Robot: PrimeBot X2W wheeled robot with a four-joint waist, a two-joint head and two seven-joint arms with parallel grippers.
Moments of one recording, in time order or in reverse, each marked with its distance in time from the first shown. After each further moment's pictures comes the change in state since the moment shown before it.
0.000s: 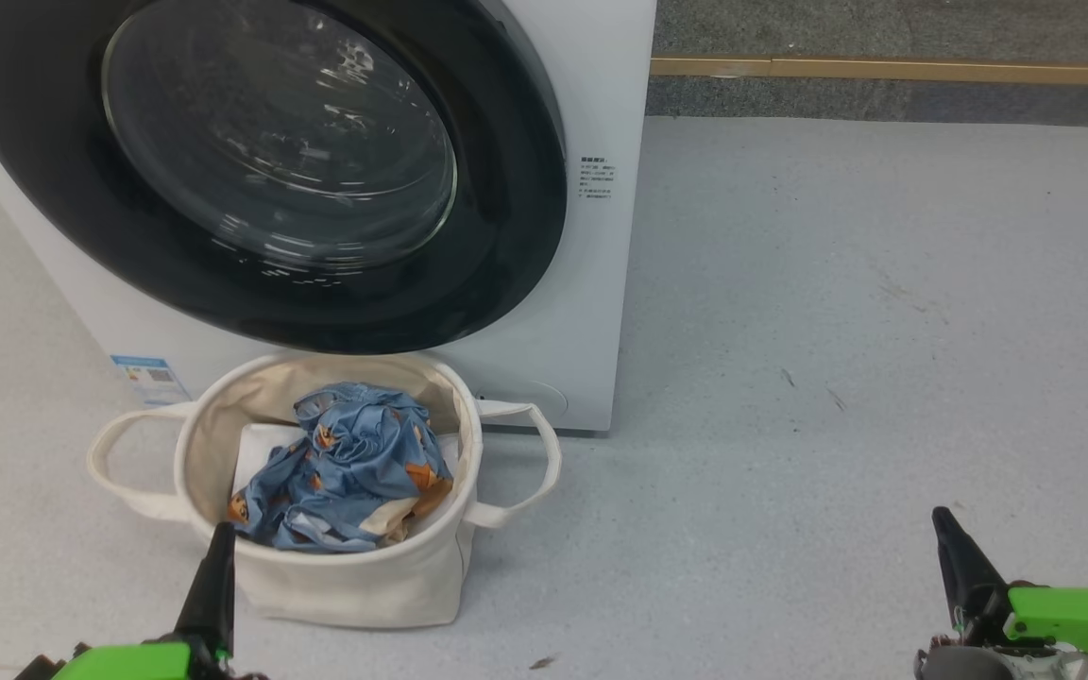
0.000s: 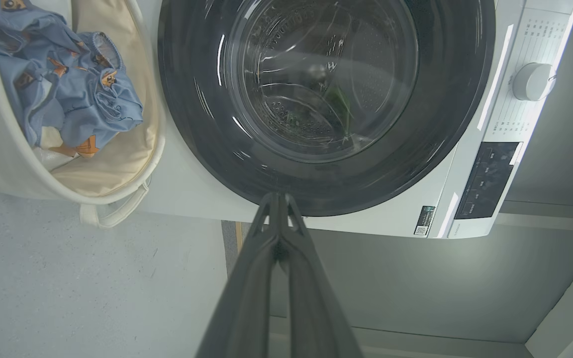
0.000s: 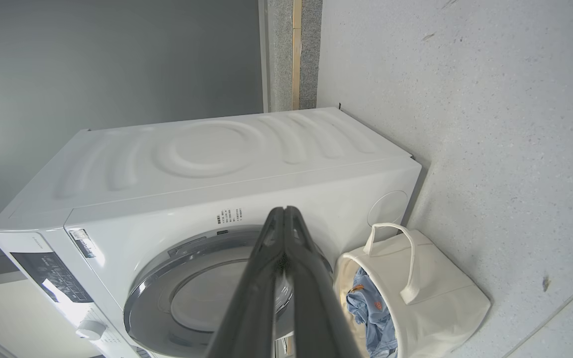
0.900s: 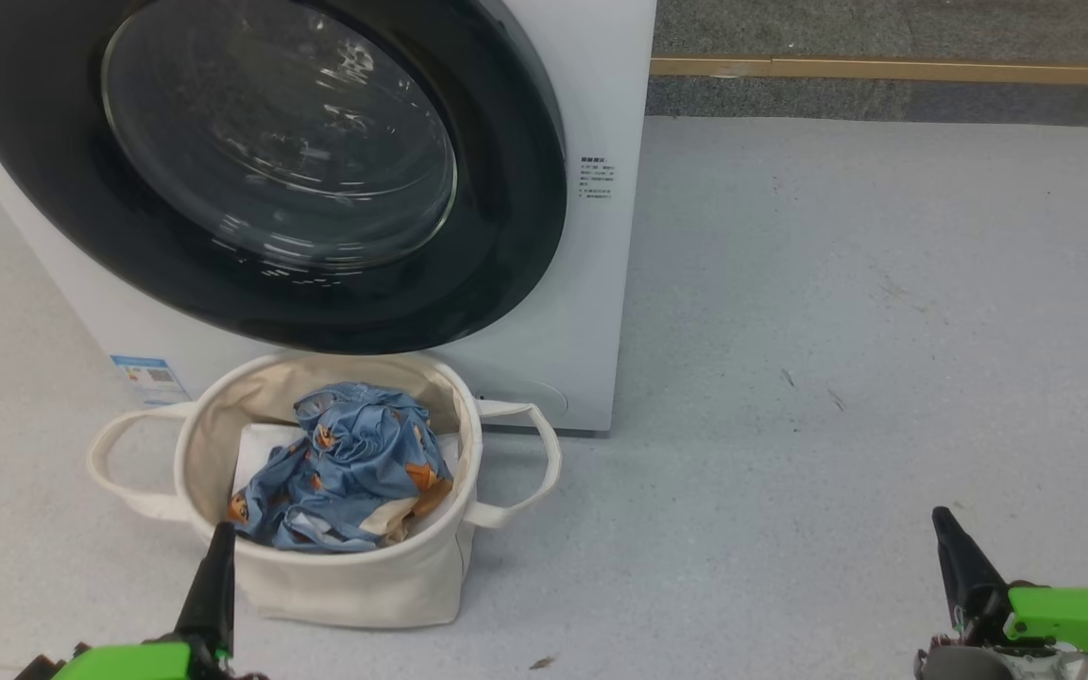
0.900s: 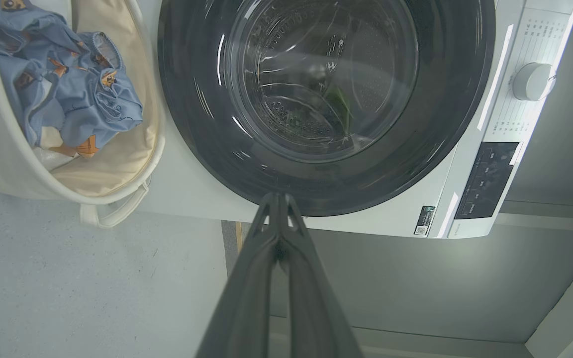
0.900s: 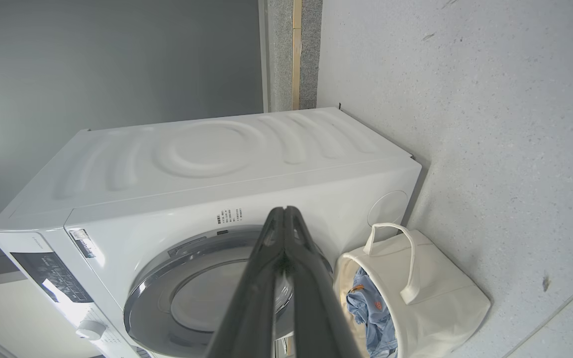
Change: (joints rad) left arm 0.000 0.000 0.000 0.000 0.000 0.000 0.000; right arm 0.000 0.000 0.000 0.000 0.000 0.000 0.000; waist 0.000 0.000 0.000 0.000
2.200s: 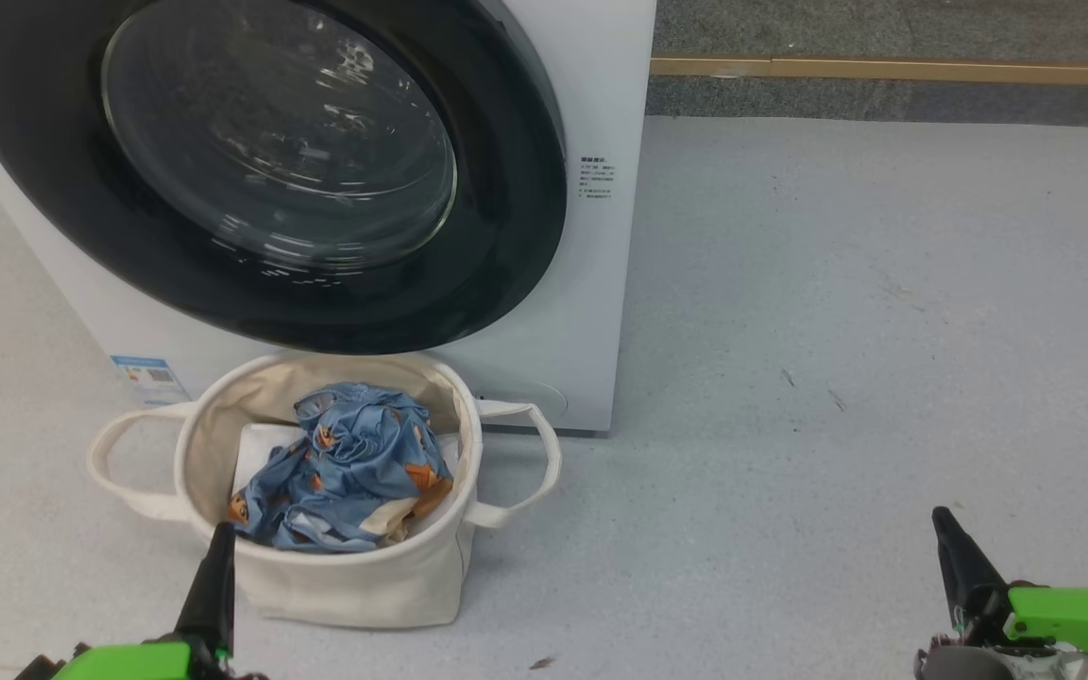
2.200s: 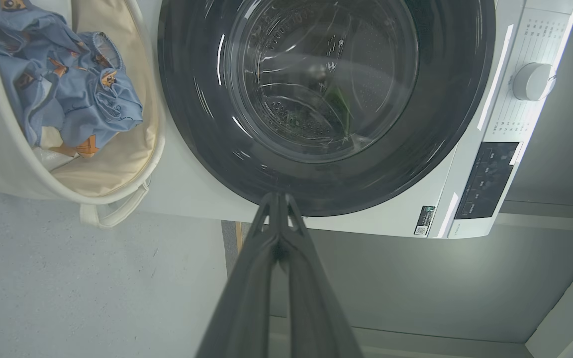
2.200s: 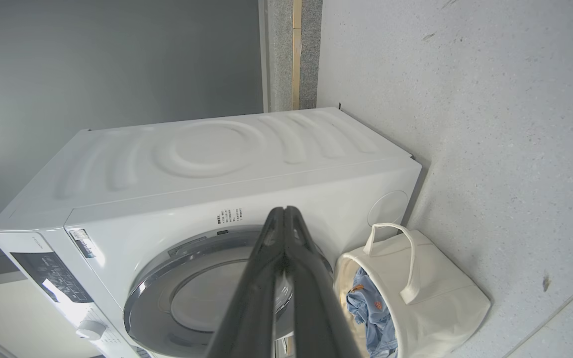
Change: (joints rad) left arm 0.000 0.000 0.000 0.000 0.000 0.000 0.000; right arm 0.000 0.000 0.000 0.000 0.000 0.000 0.000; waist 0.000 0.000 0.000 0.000
